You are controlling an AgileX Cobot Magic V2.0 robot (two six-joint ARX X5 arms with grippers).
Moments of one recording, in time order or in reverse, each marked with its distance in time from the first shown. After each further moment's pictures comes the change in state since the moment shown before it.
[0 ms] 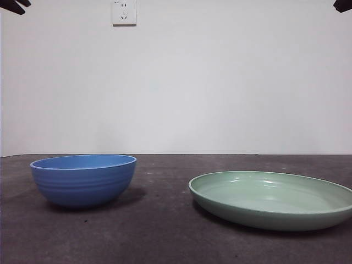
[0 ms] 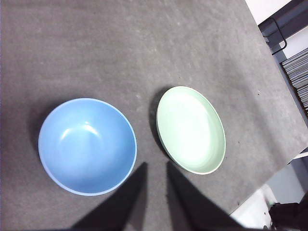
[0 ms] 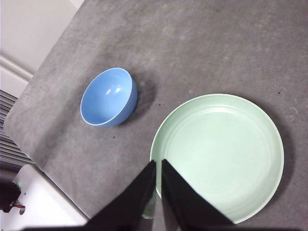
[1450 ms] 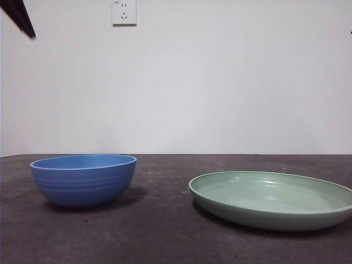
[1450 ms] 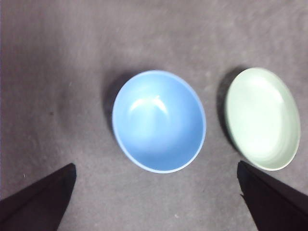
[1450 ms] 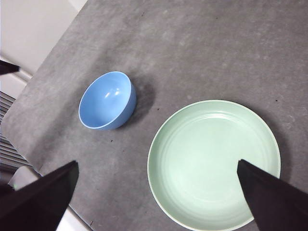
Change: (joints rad) left arm 0.000 0.117 0.002 -0.071 -0.233 0.025; right arm 0.001 0.000 0.000 0.021 0.003 -0.007
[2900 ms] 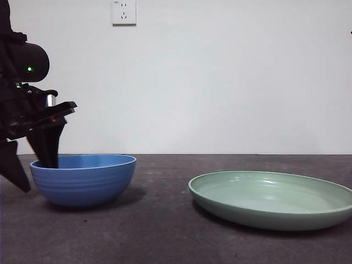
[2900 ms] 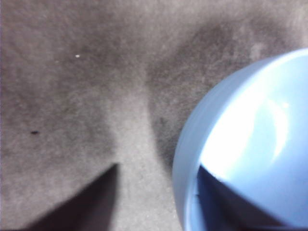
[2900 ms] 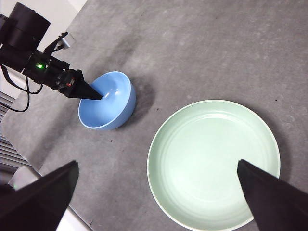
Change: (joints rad) left arm -0.141 0.588 0.000 0.240 -0.164 -0.053; right arm 0.000 0.000 0.000 0.000 0.000 0.000
